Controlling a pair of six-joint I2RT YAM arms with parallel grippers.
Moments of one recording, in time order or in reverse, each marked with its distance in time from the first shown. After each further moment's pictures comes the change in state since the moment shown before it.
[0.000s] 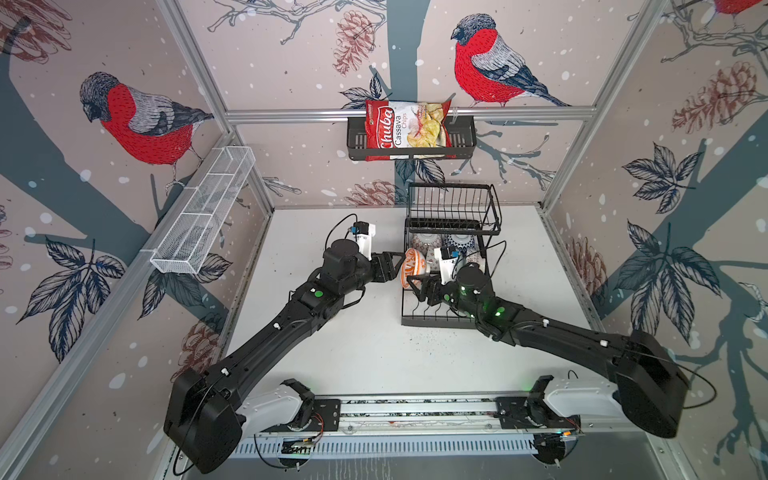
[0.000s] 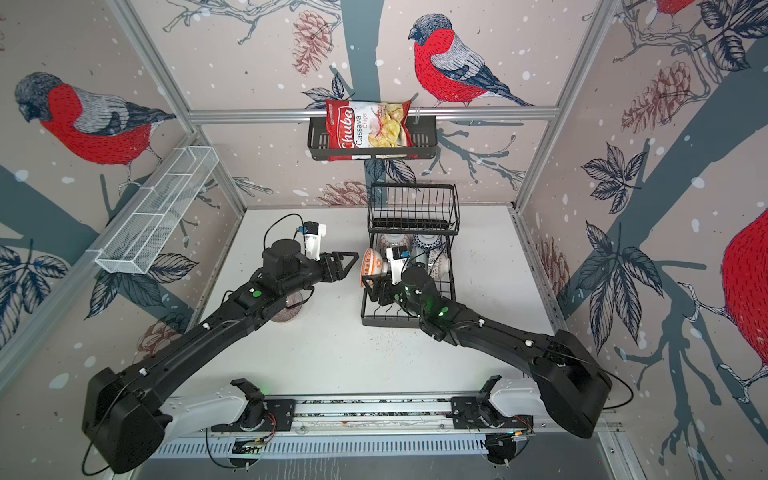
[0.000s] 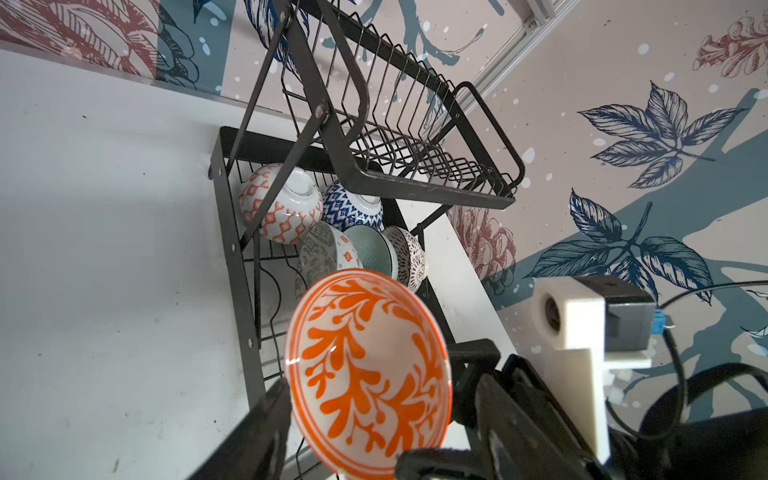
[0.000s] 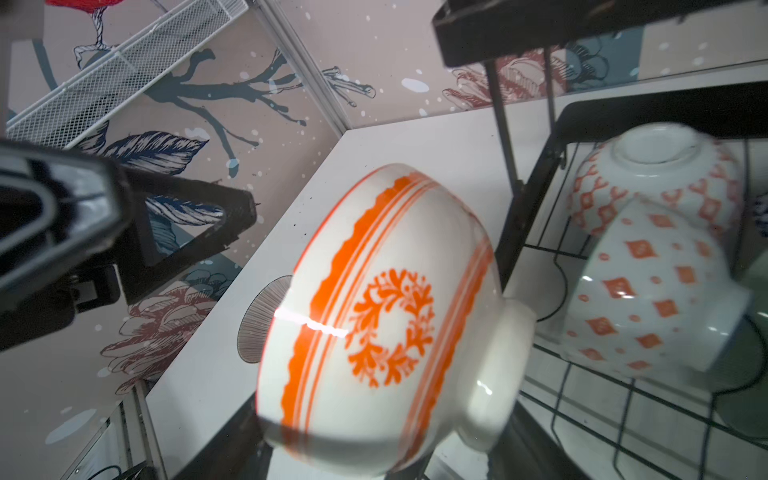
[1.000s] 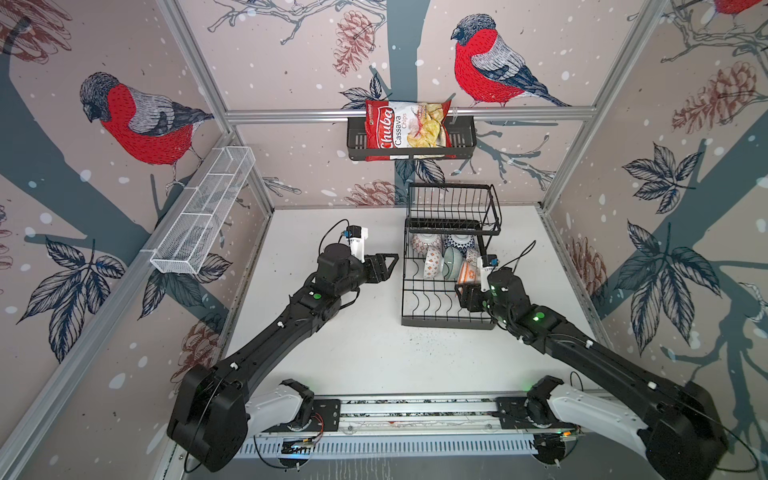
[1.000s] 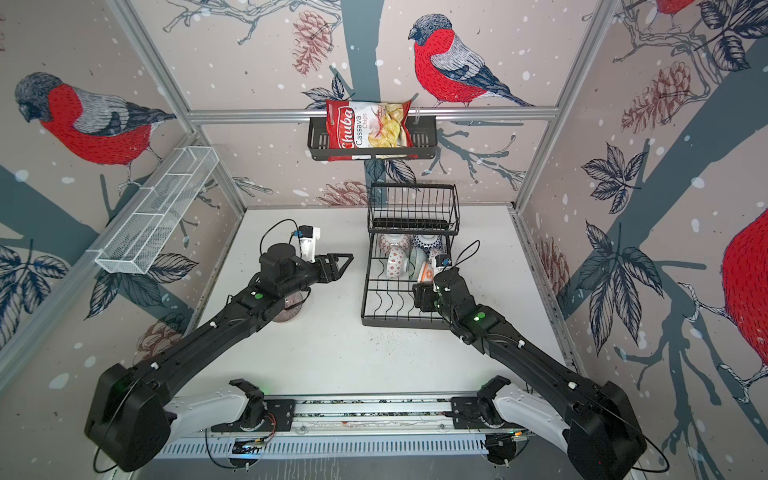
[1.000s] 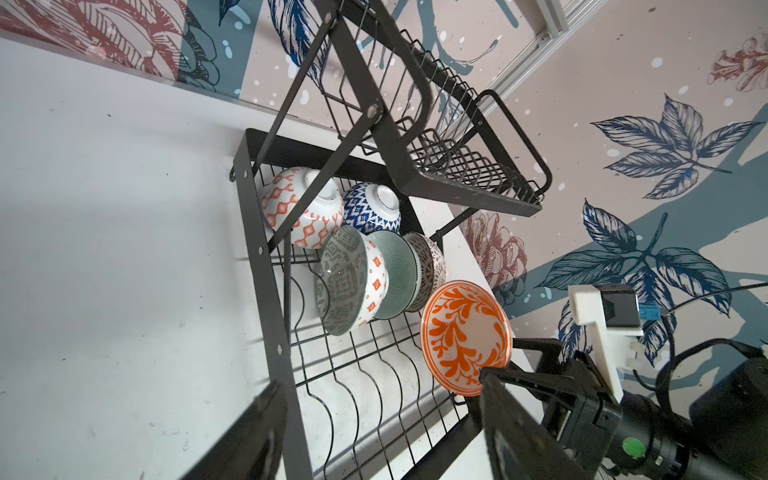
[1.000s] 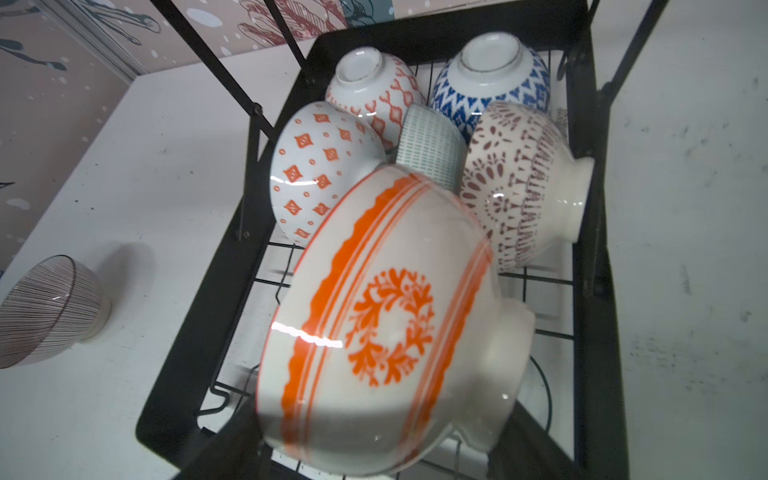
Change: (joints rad) left arm 0.092 0.032 -0.095 0.134 0.076 0.006; right arm -0.228 -0.238 -0.077 -0.500 0.121 -0.073
